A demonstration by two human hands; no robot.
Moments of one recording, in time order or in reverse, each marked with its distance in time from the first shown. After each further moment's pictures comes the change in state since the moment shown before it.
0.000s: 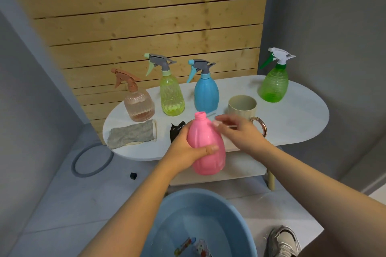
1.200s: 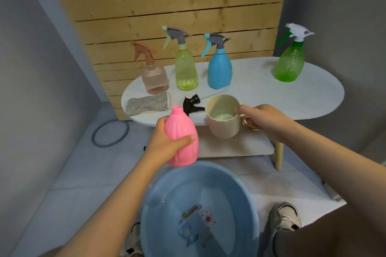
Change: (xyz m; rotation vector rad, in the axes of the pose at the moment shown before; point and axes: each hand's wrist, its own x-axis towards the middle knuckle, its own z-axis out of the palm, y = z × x) left_hand -0.075 -0.033 -0.033 0.097 0.347 -0.112; right_hand -0.046 -0.012 -0.013 -0.111 -0.003 0.276
